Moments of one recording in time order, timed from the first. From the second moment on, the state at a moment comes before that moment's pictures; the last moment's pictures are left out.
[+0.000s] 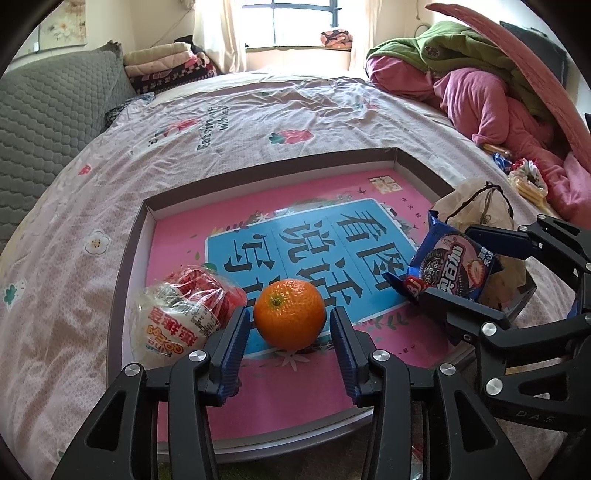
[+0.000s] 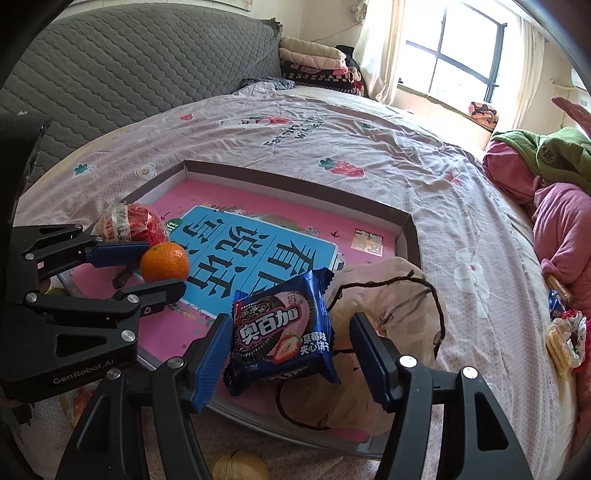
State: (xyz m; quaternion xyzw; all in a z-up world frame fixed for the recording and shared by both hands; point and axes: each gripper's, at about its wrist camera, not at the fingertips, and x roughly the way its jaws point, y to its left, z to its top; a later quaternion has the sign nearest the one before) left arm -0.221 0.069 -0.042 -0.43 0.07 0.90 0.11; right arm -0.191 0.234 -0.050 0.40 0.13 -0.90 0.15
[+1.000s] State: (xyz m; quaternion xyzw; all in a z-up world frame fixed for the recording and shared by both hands) left arm -0.203 0.047 -0.006 -0.39 0.03 0.91 0.10; right arm -0.183 0.237 -0.030 0.37 0.12 -0.91 0.15
